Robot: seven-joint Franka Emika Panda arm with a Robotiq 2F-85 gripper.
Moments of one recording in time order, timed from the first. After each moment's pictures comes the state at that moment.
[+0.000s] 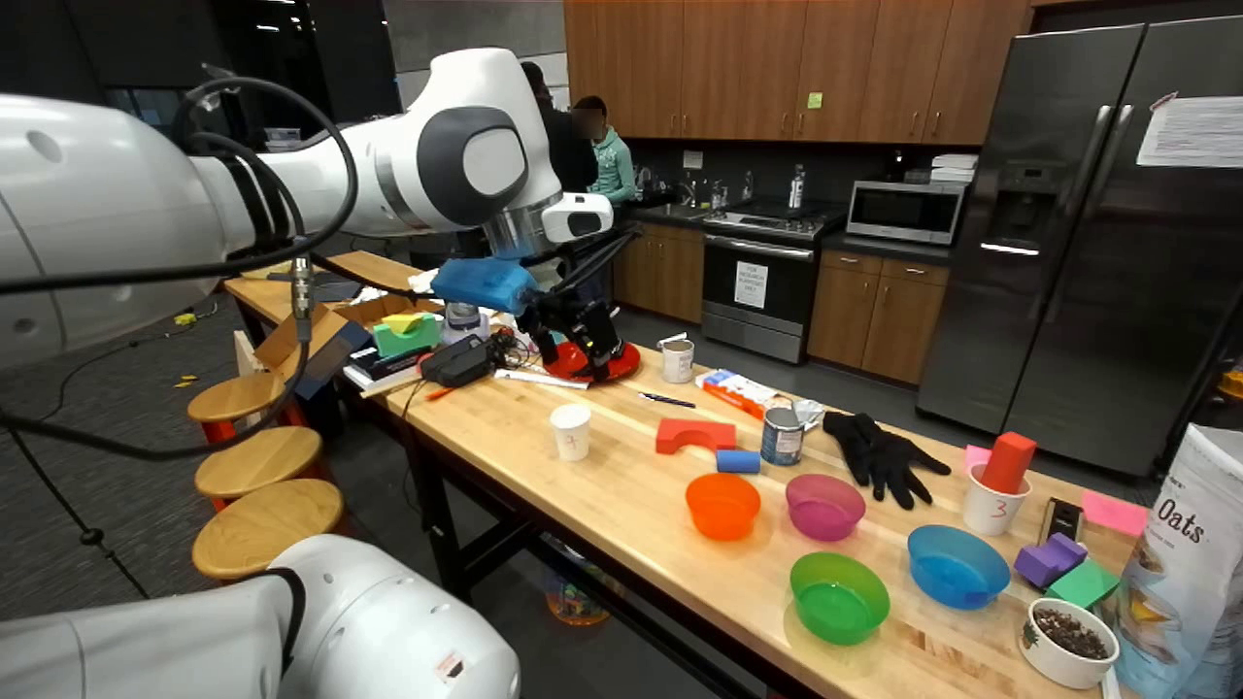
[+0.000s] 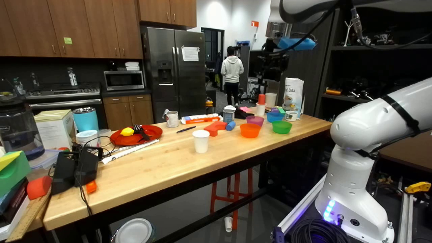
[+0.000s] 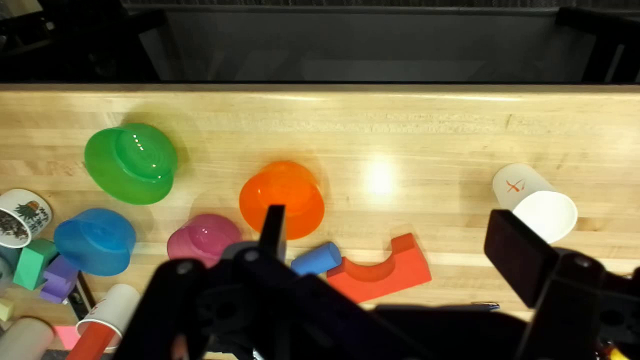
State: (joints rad) arm -0.05 -0.92 0.13 -2.49 -0.02 1.77 0.26
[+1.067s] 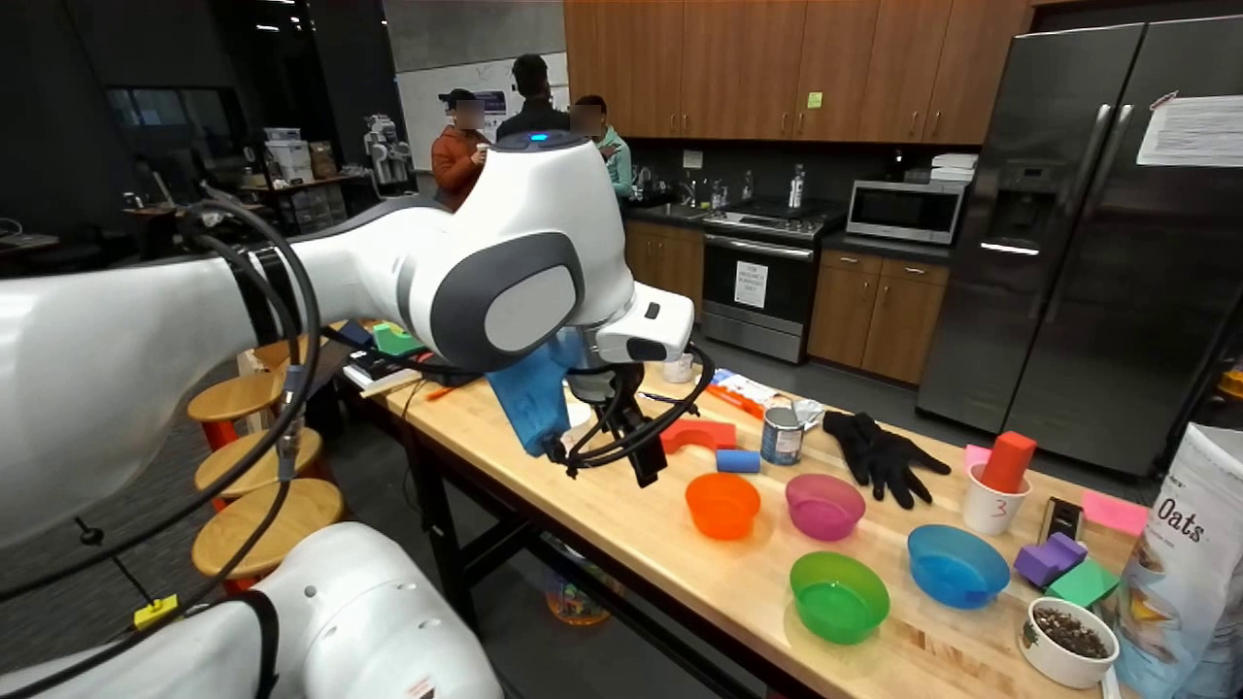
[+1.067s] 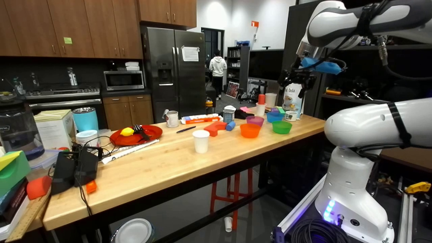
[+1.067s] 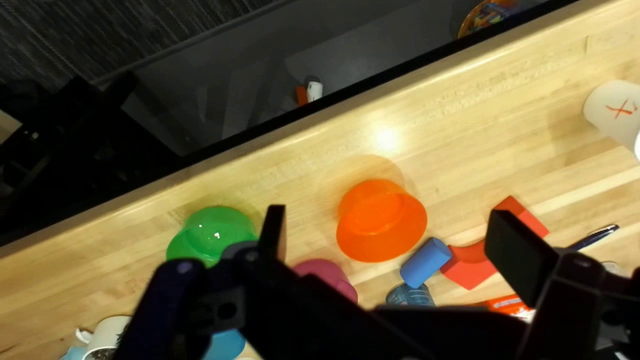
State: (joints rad) arm -0.26 -1.20 -0.07 -2.79 0.00 1.89 0.30
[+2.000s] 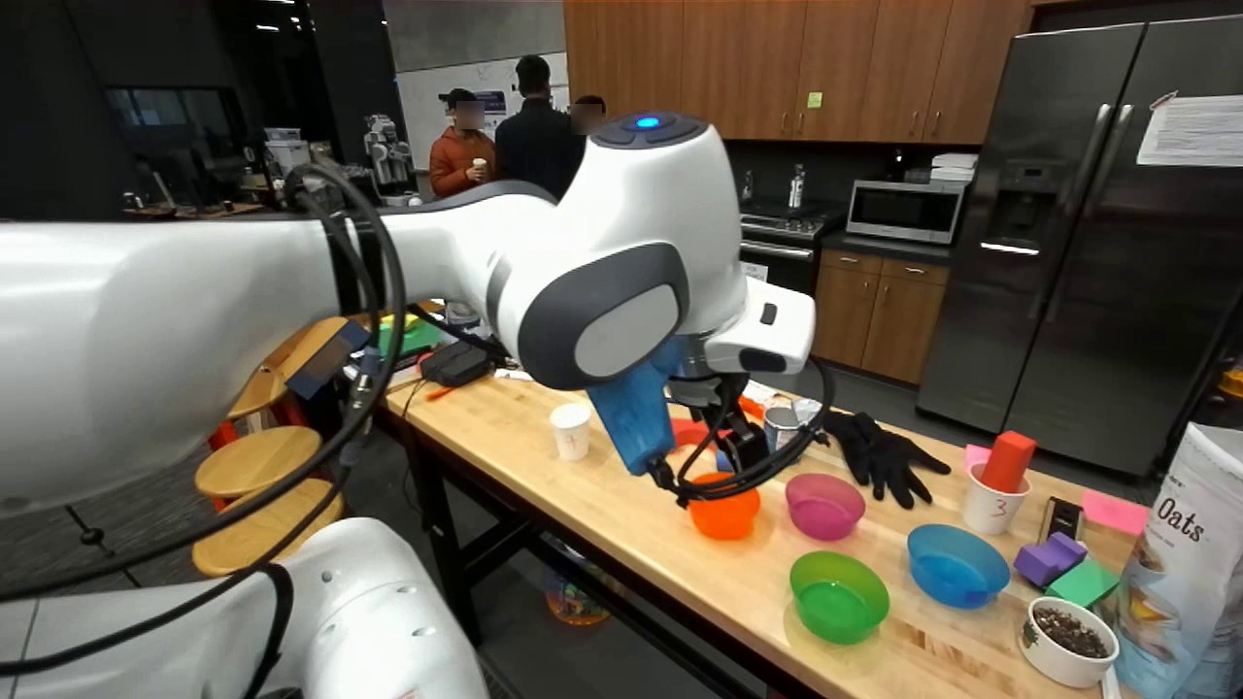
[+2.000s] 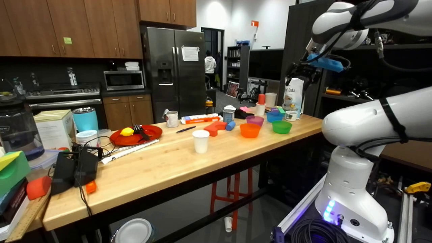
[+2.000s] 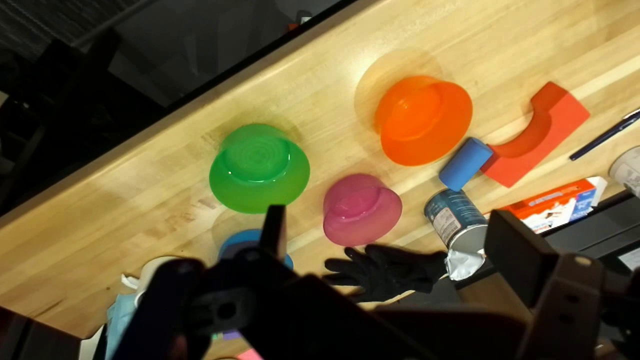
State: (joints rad) arm -0.36 -1.03 -0.25 -2.71 -0.04 2.08 0.19
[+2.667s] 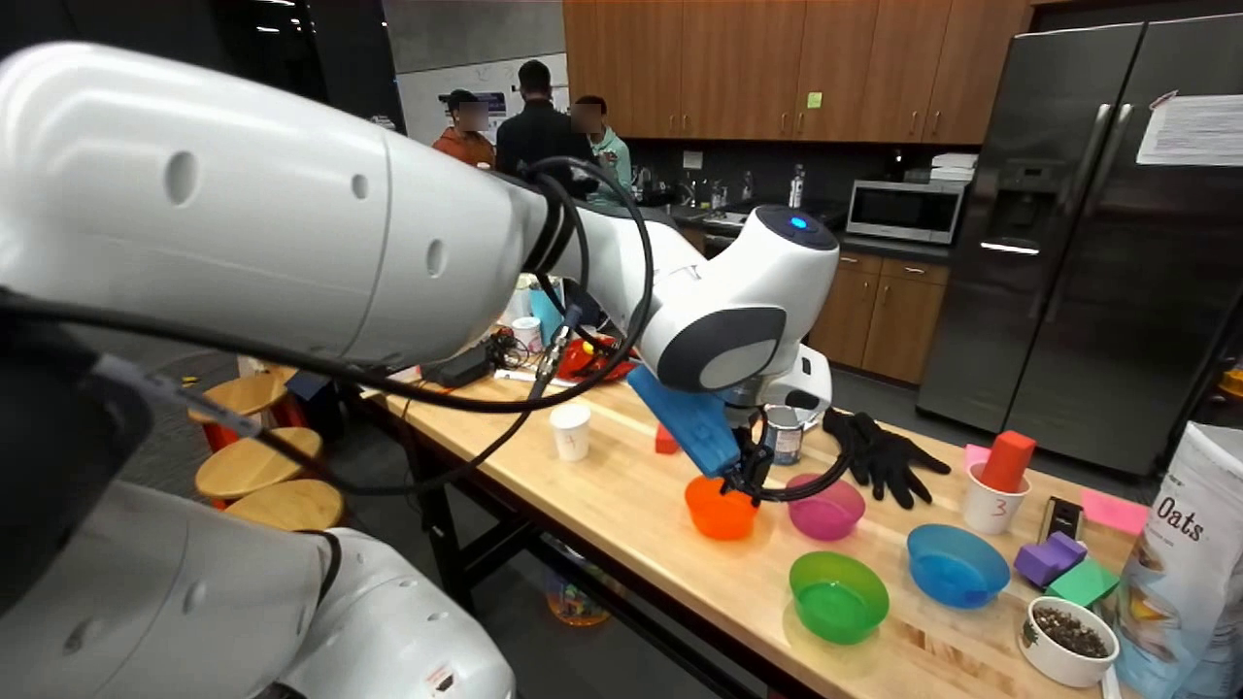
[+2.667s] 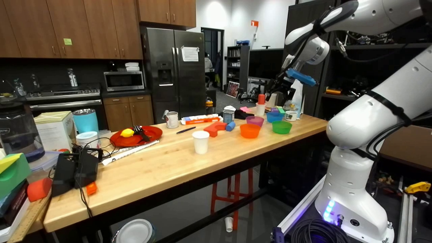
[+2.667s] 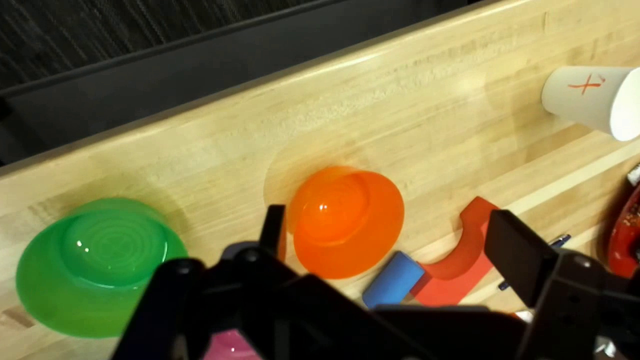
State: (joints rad) arm -0.15 -0.61 -0.36 -2.59 0.19 2.09 -0.06
